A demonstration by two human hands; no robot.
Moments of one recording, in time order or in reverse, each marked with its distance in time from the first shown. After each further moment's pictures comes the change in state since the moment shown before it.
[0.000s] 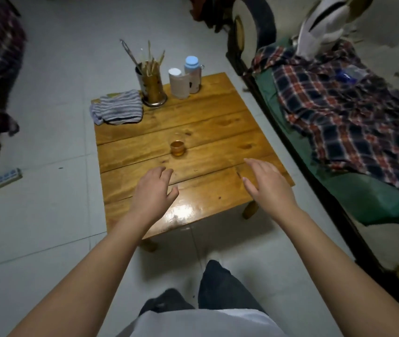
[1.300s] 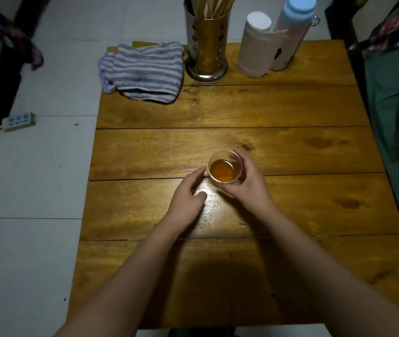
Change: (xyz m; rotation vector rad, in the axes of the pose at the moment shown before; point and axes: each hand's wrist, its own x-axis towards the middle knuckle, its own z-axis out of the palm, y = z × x) left_hand 0.231 -0.103 0.190 -1.201 0.008 -0.548; right_hand 0.300 -0.013 0.262 0.764 -0.264 -0.009
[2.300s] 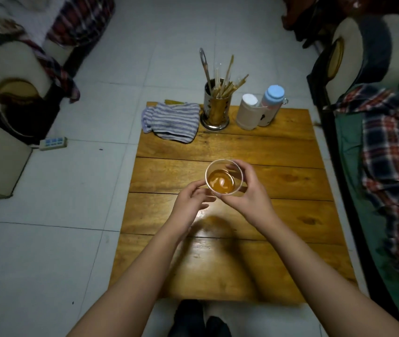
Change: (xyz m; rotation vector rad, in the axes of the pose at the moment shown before) left_hand -0.120 0.128 -0.042 -0.297 0.038 -0.002; right_hand -0.094 -0.178 -0.059 0.011 0.003 -0.192
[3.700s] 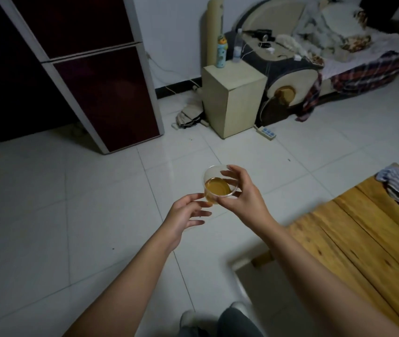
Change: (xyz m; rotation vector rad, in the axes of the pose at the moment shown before) left_hand -0.482 -0.131 -0.258 -0.507 0.918 0.034; right_hand -0.326 -0.225 0.310 0.072 -0.970 -0.478
